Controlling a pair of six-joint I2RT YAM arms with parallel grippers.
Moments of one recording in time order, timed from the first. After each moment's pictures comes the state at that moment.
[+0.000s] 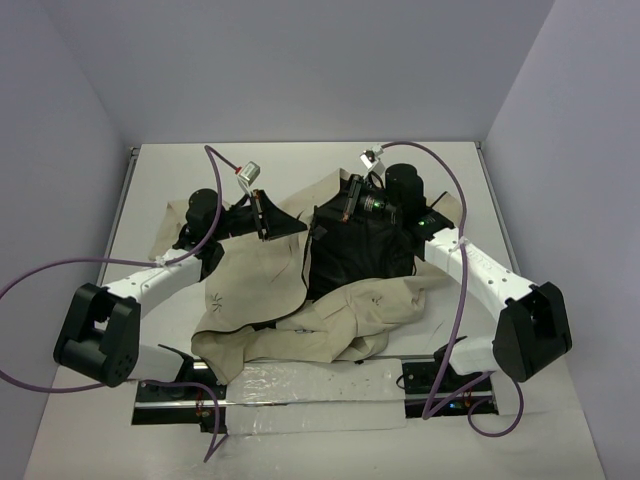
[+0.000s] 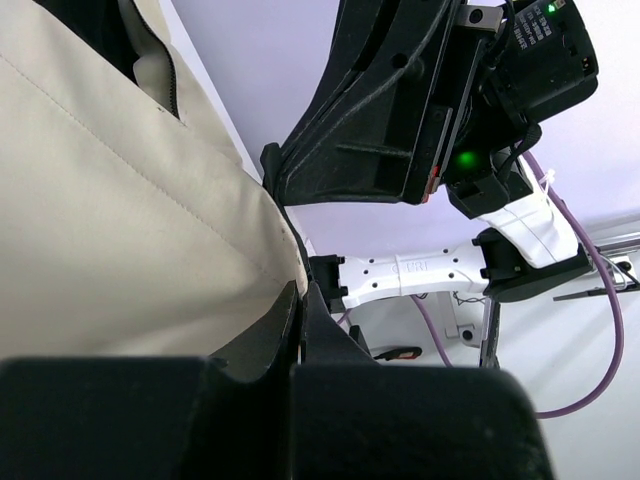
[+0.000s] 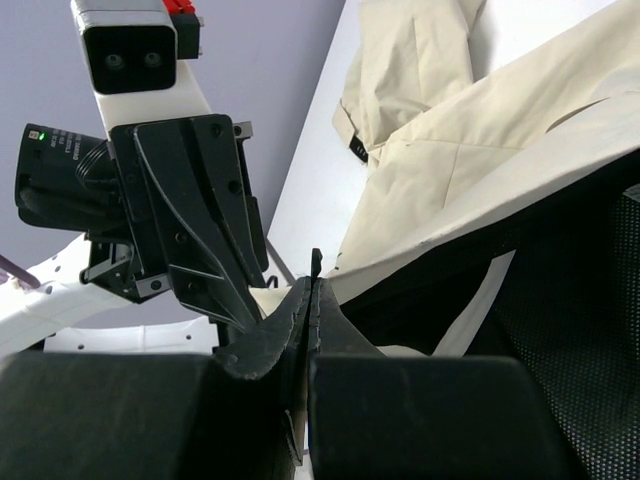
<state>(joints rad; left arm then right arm) -0.42 1.38 0.74 0.66 0.88 -1.18 0.47 1.34 1.00 0.08 -0.58 0.87</state>
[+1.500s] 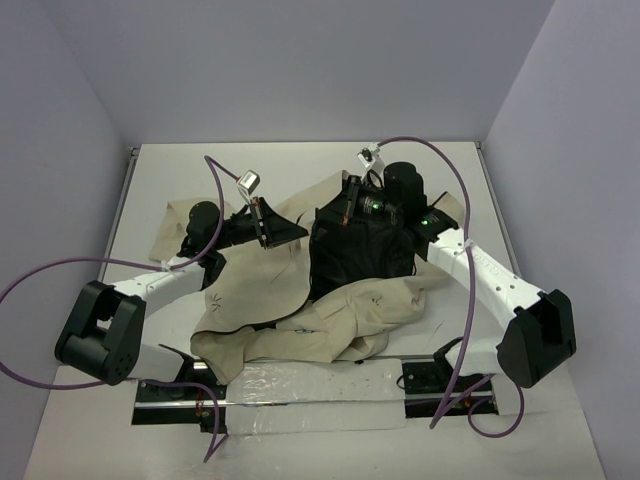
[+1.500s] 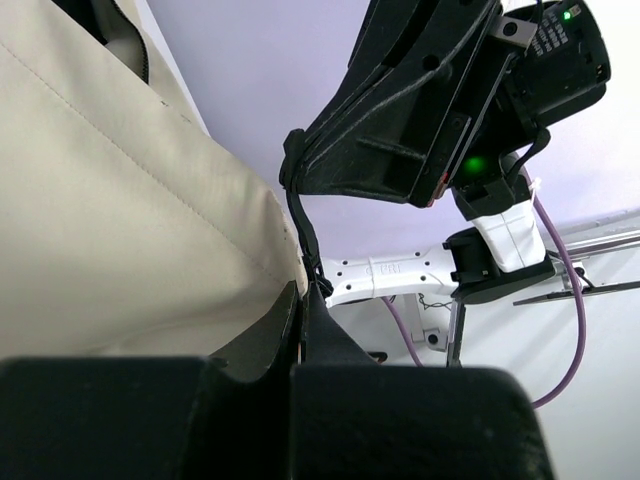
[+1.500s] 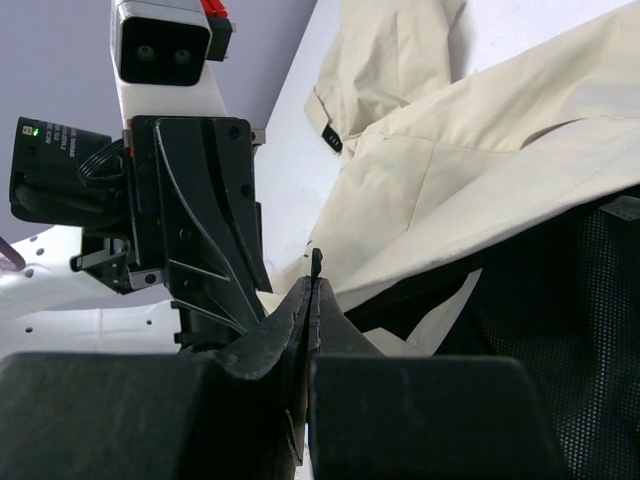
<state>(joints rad) -0.44 1.39 0.65 0.85 0.85 -1.32 0.50 1.31 1.06 -0.06 -0.53 0.72</state>
